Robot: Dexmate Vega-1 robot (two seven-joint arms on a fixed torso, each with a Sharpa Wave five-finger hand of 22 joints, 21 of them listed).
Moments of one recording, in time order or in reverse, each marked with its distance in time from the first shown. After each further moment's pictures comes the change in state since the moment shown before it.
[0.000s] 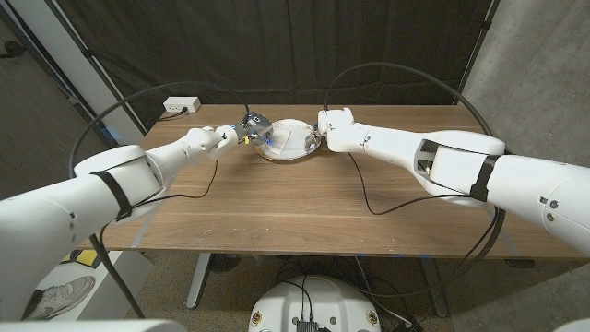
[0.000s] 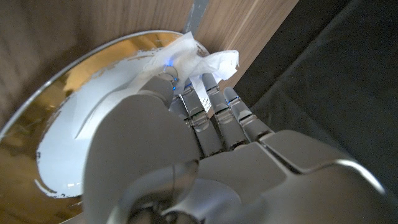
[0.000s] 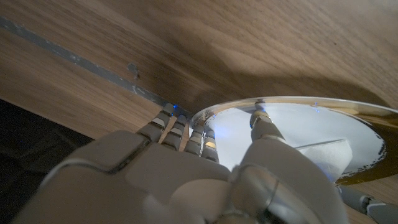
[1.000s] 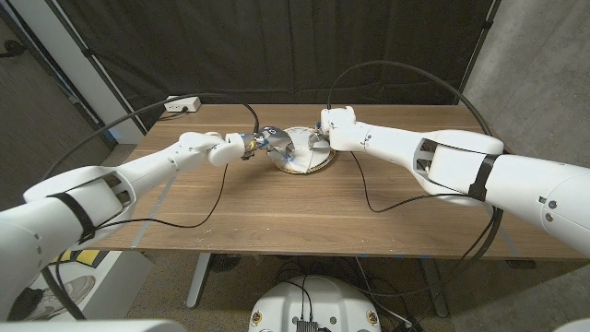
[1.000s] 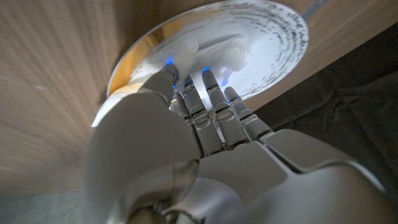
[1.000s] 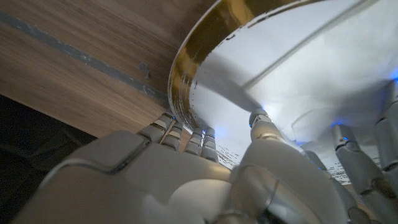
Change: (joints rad) left arm 0.145 0.196 -0.154 -0.467 -0.220 -0.303 -0.248; left_hand 0.009 0.004 -0.015 -0.002 0.000 0.000 0.000 0.006 -0.002 0.001 0.002 0.007 0.019 0.004 -0.004 0.000 0.018 -0.004 -0.004 0.001 0.000; right arm -0.003 0.005 0.013 0.028 -0.019 0.011 0.003; right_hand 0.000 0.000 -0.008 -0.003 0.001 0.007 0.007 0.000 -0.001 -0.009 -0.013 -0.005 -0.003 -0.009 0.009 -0.003 -0.003 0.000 0.000 0.003 -0.001
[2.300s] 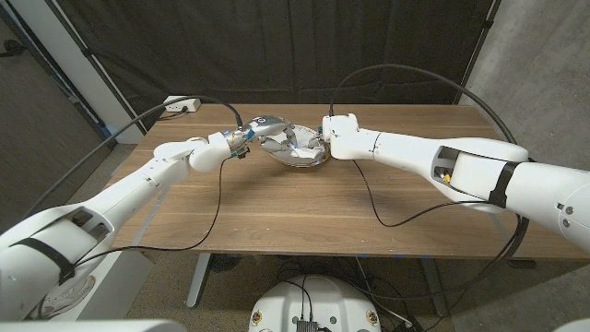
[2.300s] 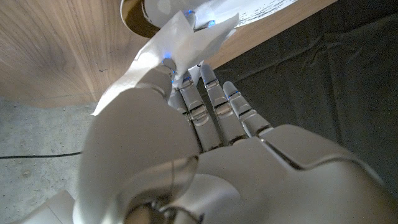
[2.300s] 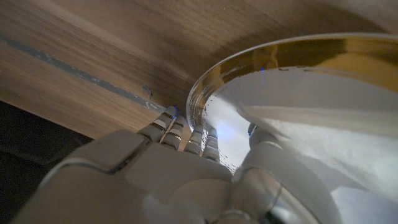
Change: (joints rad) left arm 0.279 0.059 -0.413 -0.222 -0.077 -0.117 0.076; left_hand 0.006 -0.005 -0.012 0.004 0.004 -0.005 0.005 0.007 0.002 -0.004 0.011 0.008 0.001 0.005 -0.002 -0.015 0.014 -0.005 0.005 0.006 0.000; right arm -0.042 -0.155 0.004 -0.359 0.006 -0.204 -0.063; right_hand -0.118 0.027 -0.061 0.108 -0.008 -0.037 -0.093 -0.009 0.002 0.001 -0.001 0.009 0.007 -0.002 -0.012 0.012 0.020 -0.031 0.040 0.000 0.005
